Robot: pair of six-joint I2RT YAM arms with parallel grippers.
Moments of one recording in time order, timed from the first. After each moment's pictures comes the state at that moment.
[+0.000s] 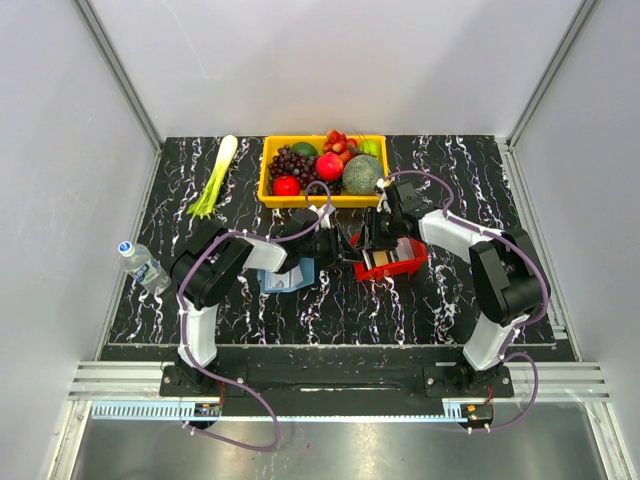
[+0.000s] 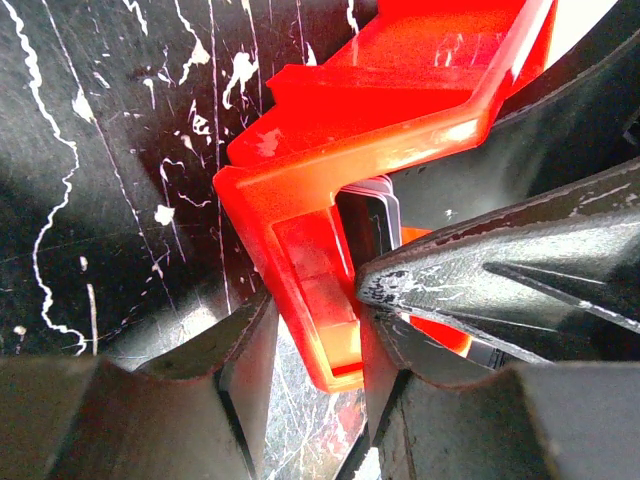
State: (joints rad) left arm -0.64 1.98 0.94 0.46 0.54 -0.97; right arm 0.42 1.76 1.10 -0.31 -0.34 0.46
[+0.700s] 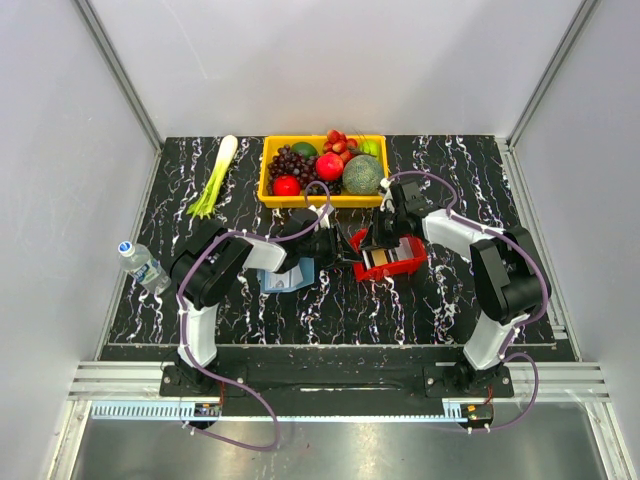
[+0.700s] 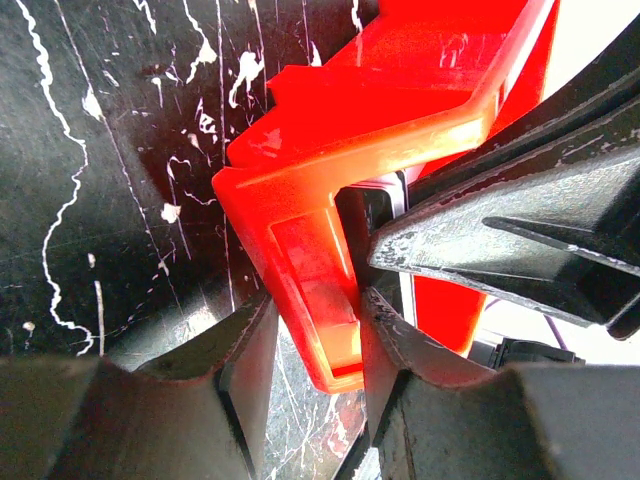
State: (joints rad) left arm -0.63 1.98 0.94 0.45 0.54 -0.97; right arm 0.39 1.76 1.09 -0.28 -0.43 0.48
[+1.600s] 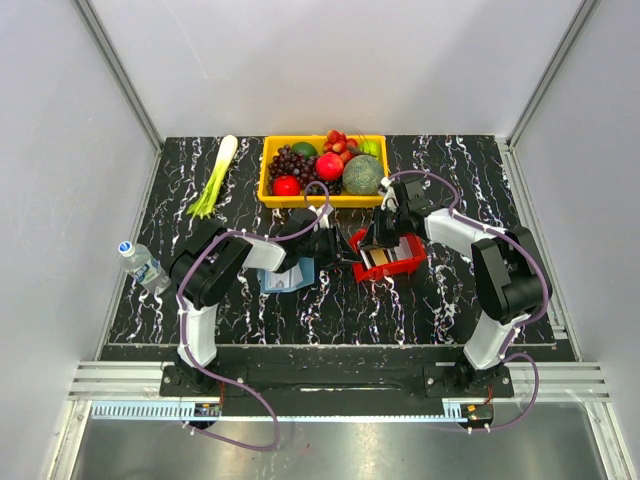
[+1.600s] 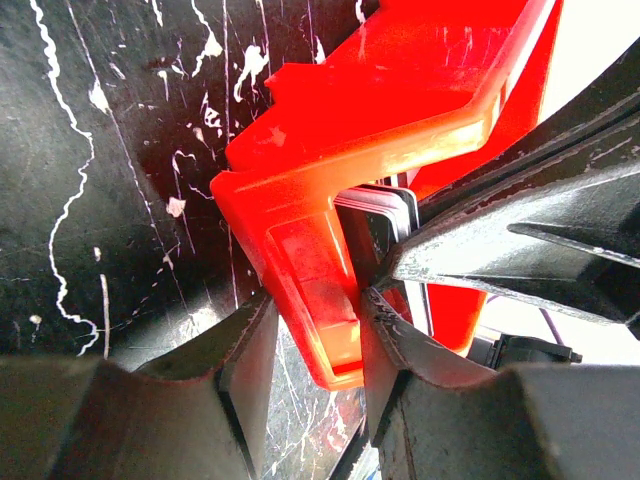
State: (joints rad) left arm -0.63 1.98 0.94 0.45 0.56 -0.97; right arm 0.37 1.76 1.09 -0.27 -0.52 0.47
